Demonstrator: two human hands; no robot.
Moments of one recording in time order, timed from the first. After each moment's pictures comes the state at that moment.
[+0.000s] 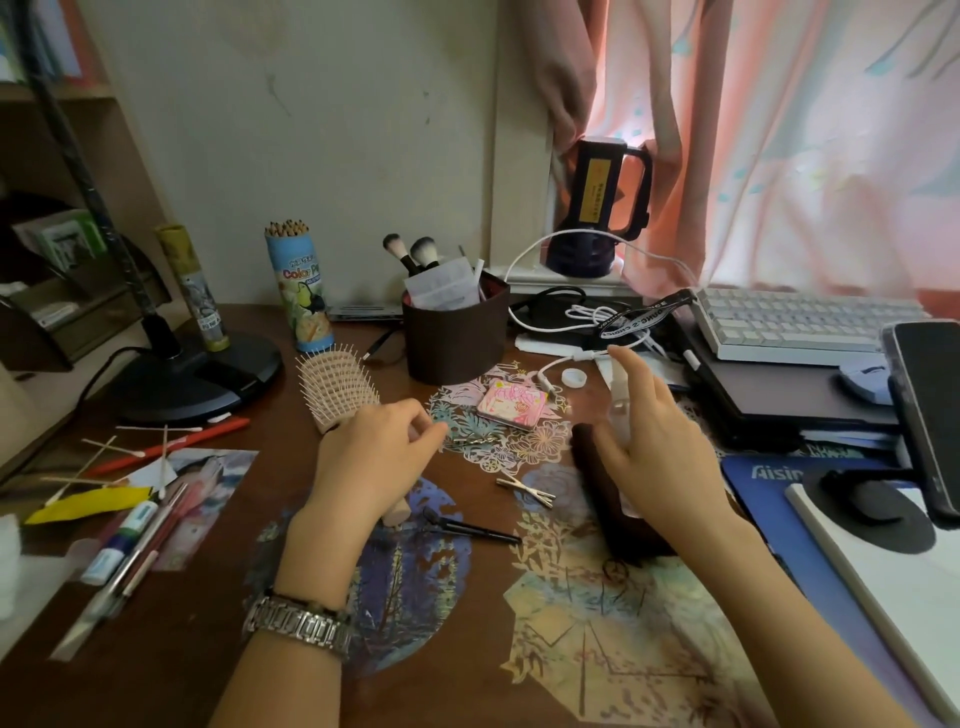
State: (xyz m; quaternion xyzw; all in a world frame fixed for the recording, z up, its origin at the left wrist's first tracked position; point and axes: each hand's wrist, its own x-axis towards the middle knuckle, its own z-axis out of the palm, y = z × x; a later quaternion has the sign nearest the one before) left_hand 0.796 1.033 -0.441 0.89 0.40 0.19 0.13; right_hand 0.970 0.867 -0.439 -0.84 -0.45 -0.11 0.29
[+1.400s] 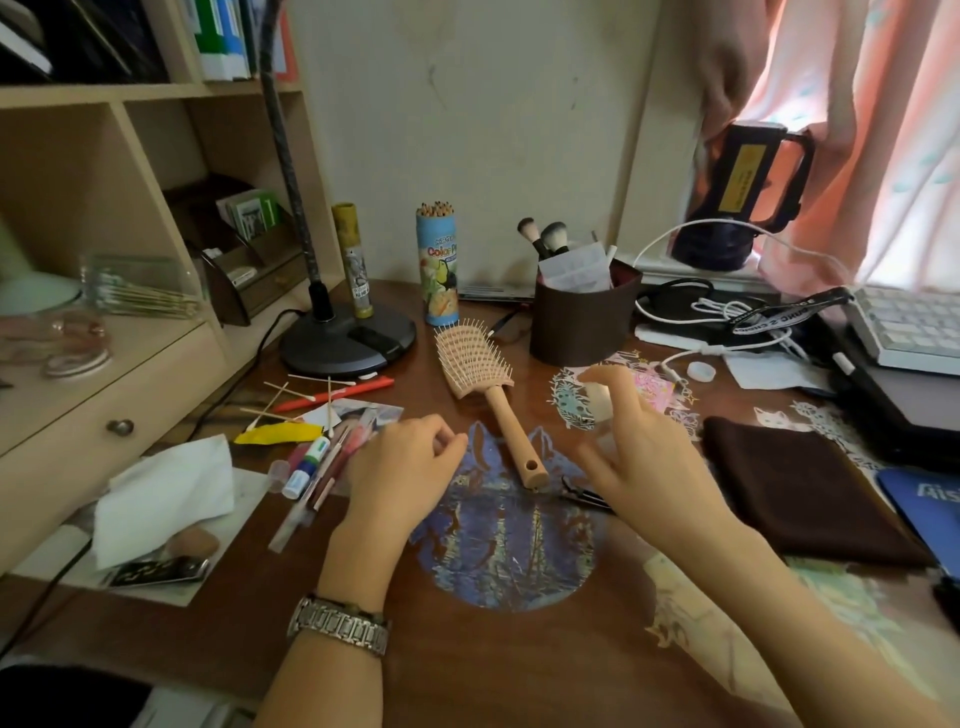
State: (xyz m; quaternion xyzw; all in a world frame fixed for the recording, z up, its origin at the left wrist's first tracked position) left_hand 0.696 1.058 -0.476 0.84 0.49 0.18 0.14; right_hand 0.863 0.918 -0.437 -0.73 -0.61 -0.05 0.31
